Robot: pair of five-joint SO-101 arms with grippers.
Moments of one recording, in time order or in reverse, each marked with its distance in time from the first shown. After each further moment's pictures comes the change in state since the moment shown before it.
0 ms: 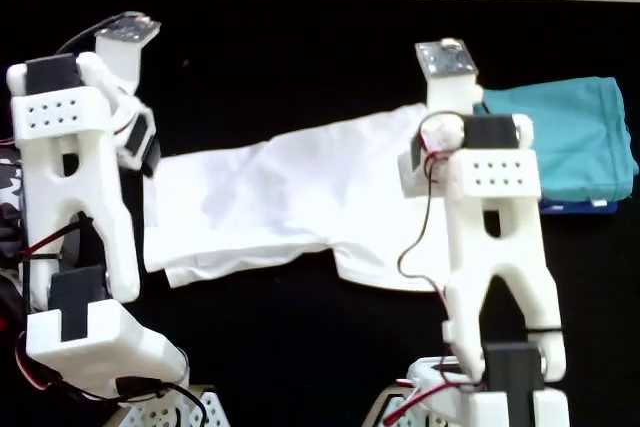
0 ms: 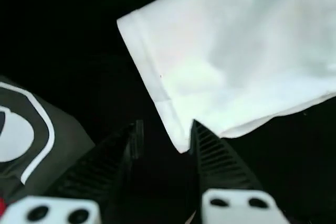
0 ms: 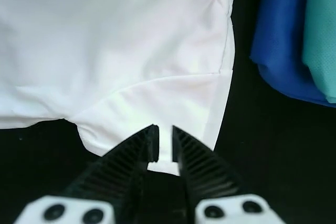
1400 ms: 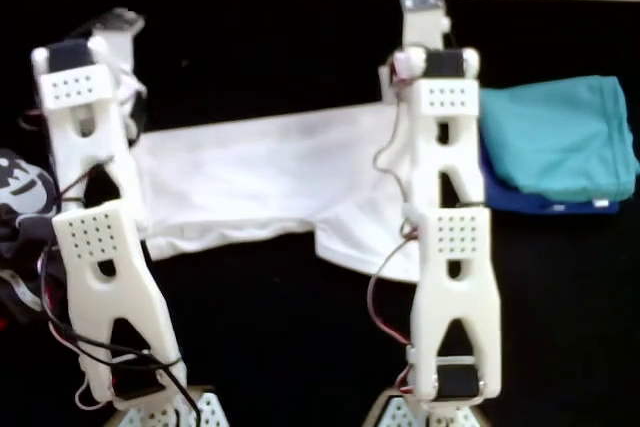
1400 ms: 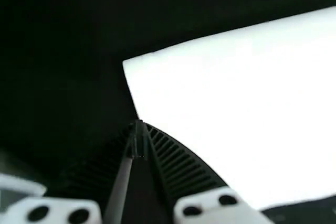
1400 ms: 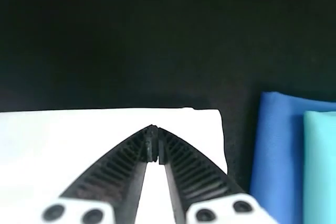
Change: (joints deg) left arm -3.8 51.2 -61.4 11.8 6.8; right arm 0.4 78.2 -96.6 3.4 -0.6
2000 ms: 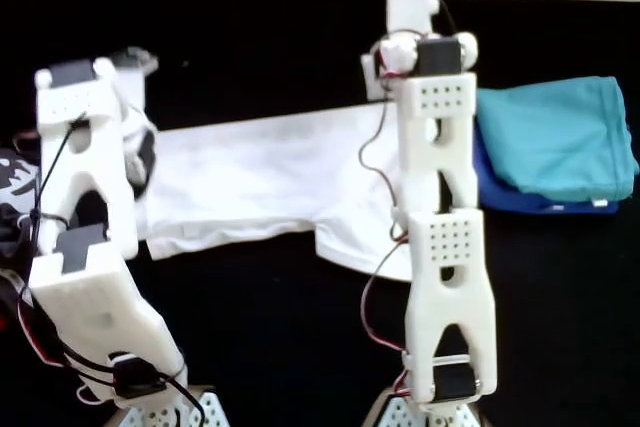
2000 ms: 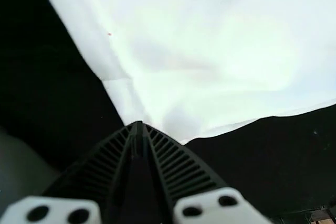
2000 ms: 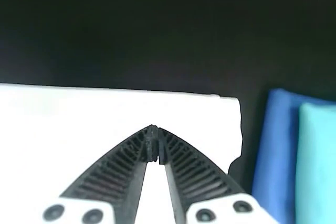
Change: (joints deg) left arm 0.9 -35.9 66.3 -15.7 -0.1; right arm -4.9 -11.6 -5.3 12.6 0.0
